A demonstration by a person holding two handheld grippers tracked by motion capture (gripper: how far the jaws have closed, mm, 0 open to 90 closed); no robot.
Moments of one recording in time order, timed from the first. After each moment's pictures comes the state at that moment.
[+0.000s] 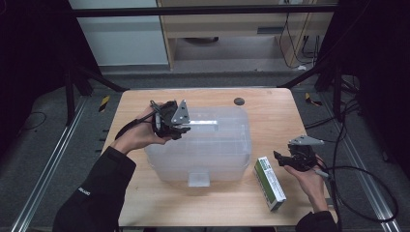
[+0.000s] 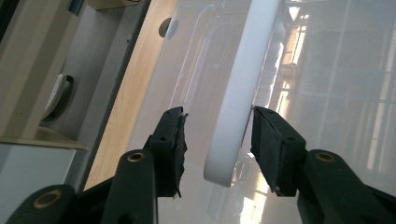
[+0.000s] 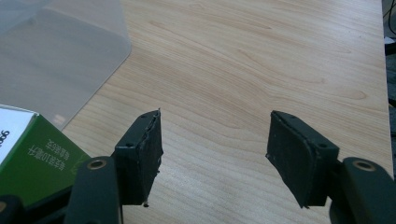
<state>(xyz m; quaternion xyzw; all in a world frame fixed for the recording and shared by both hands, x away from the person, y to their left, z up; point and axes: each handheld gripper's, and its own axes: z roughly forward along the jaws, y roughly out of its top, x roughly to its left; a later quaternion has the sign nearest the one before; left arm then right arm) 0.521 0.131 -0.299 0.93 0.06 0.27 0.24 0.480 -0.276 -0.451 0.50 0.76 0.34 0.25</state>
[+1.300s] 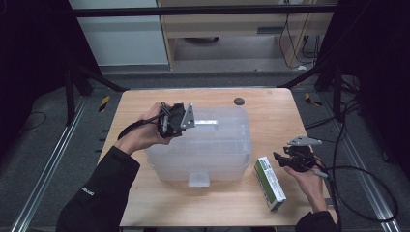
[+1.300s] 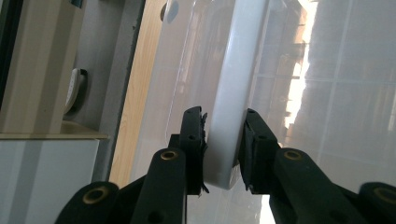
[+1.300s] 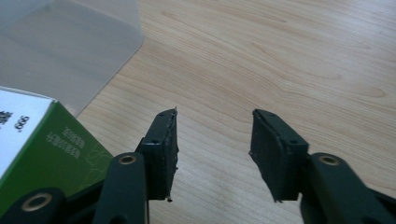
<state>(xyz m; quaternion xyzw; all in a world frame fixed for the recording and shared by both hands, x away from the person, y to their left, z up) 0.517 0.118 -0.296 0.94 0.02 0.30 0.17 0.479 -0.273 -0.452 0.48 0.77 0.34 0.23</state>
